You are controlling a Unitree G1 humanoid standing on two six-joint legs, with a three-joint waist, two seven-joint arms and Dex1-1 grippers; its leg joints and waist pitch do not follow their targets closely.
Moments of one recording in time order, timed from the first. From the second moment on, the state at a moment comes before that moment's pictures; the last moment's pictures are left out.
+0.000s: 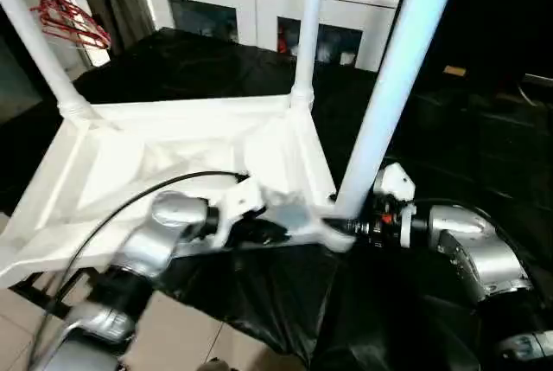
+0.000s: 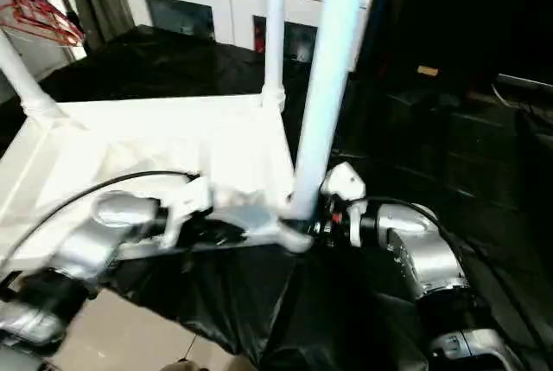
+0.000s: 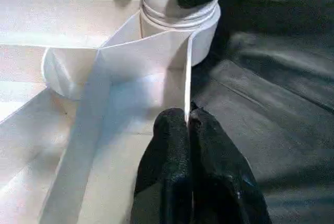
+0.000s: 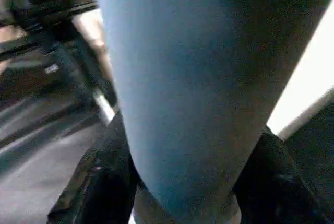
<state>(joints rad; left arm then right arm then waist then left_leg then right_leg) -0.53 0.29 -0.29 0.52 0.00 0.11 -1.10 -0.39 -0.35 0.09 0.45 0.18 0.12 0.98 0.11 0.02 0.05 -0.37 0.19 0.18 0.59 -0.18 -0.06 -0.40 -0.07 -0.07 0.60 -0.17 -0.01</state>
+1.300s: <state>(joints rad) -0.56 0.28 -0.27 0.55 0.00 0.10 -1.08 -0.46 -0.34 0.07 0.58 0.16 0.07 0.98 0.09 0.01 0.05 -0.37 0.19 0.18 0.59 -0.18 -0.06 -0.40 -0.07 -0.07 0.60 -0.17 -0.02</state>
